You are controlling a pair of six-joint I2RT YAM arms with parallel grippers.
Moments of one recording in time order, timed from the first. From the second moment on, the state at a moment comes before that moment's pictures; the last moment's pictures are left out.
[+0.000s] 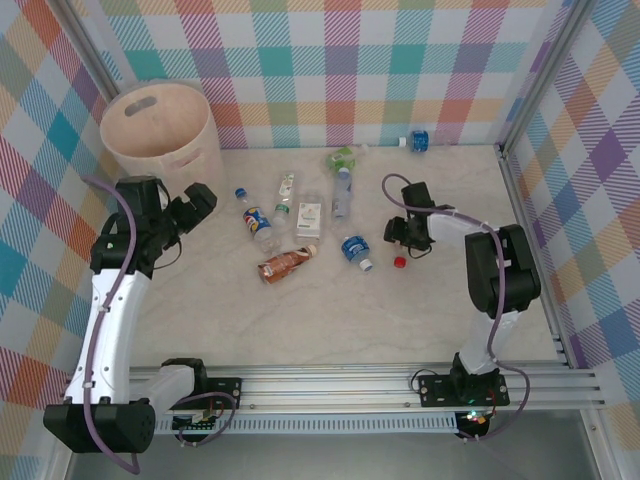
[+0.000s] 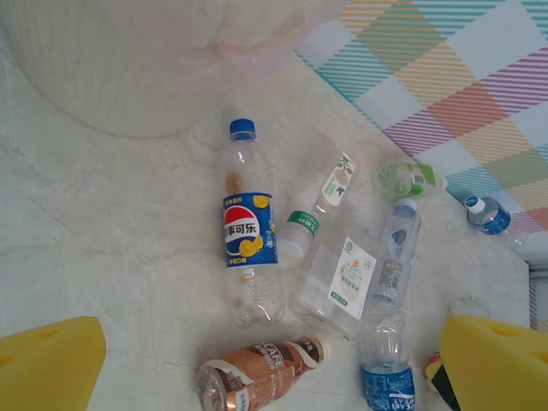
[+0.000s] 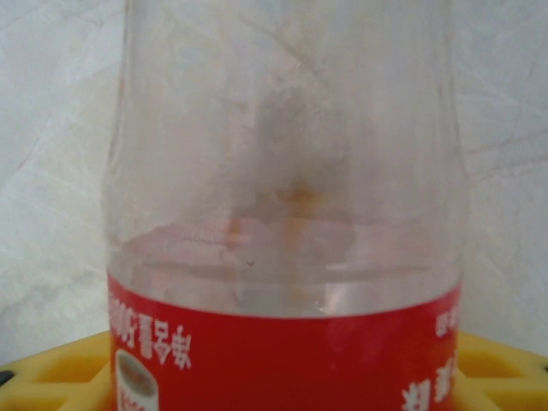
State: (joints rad) left arm 0.00 1.05 1.22 -0.83 0.10 -0.68; right arm 0.26 1.82 1.10 -0.41 -0.02 0.46
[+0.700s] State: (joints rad) left arm -0.23 1.08 1.09 -0.56 0.29 -0.76; right arm 0.39 1.27 0.76 -0.13 -0.25 0.43
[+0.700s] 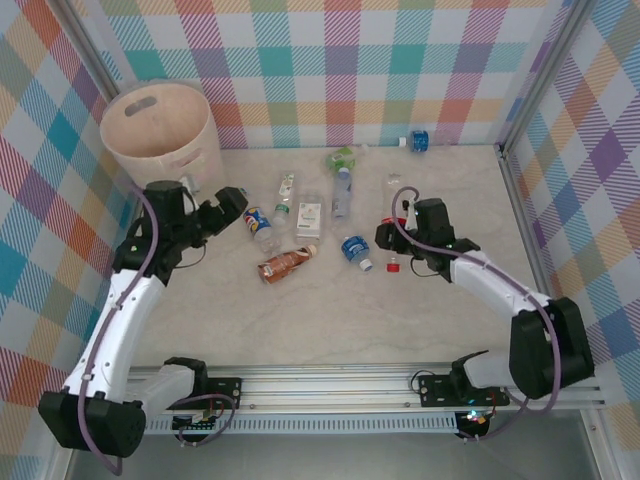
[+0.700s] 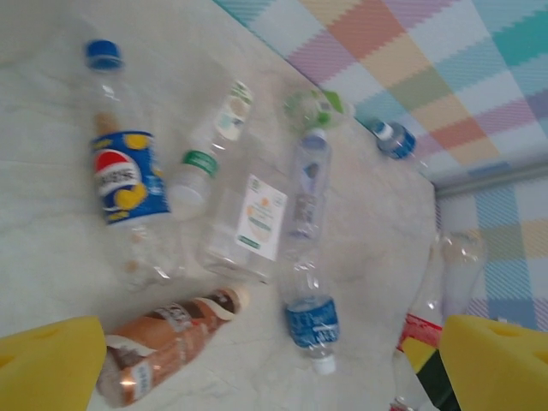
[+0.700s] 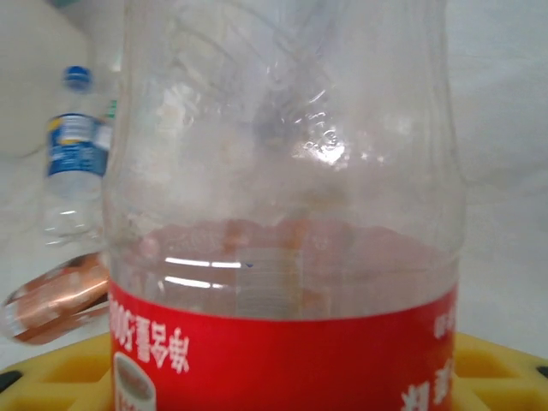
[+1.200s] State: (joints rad) left arm -0.51 1.32 1.17 -0.35 0.40 -0.77; right arm 0.58 1.28 0.78 0.00 -0.42 0.35
